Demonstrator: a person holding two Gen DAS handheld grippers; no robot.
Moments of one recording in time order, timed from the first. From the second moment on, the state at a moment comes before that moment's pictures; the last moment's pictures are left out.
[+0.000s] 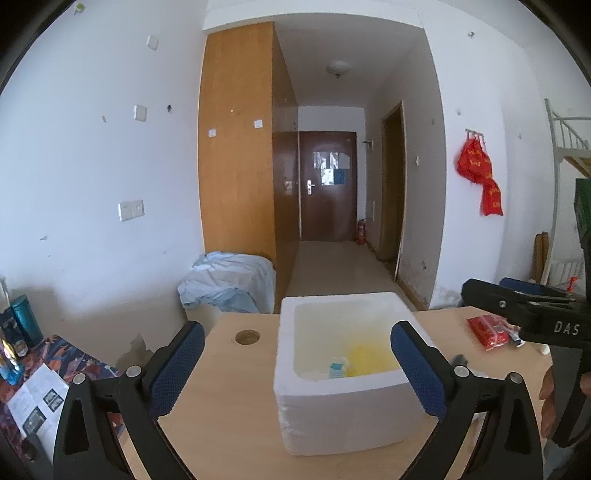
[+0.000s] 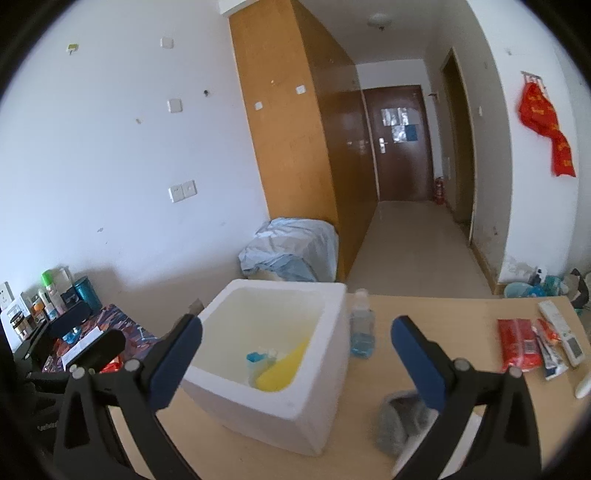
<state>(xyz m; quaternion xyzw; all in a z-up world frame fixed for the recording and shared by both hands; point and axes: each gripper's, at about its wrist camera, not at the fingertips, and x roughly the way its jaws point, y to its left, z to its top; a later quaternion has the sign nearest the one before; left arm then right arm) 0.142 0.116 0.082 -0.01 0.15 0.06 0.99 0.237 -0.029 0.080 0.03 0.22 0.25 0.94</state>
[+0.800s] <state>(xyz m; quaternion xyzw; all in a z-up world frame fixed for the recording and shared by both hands) 0.097 0.049 0.104 0.01 0.13 0.00 0.99 0.153 -0.110 0.094 0.03 0.17 0.18 0.97</state>
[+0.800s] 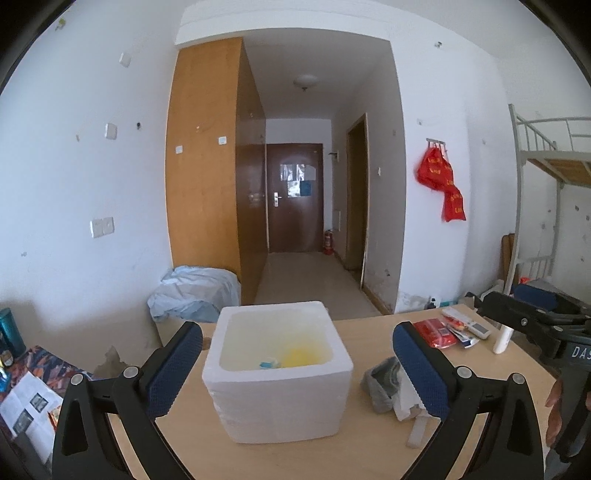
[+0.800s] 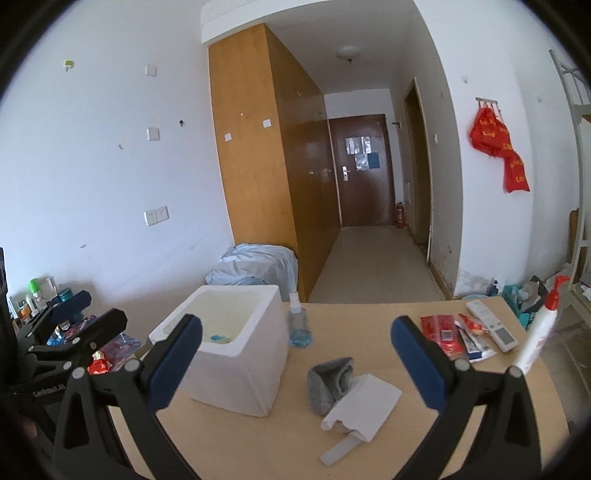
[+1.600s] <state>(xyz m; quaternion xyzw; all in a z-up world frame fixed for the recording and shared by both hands) 0.064 0.004 0.045 0.00 0.11 -0.06 0.99 0.098 -0.165 0.052 0.05 0.15 0.14 0.98</state>
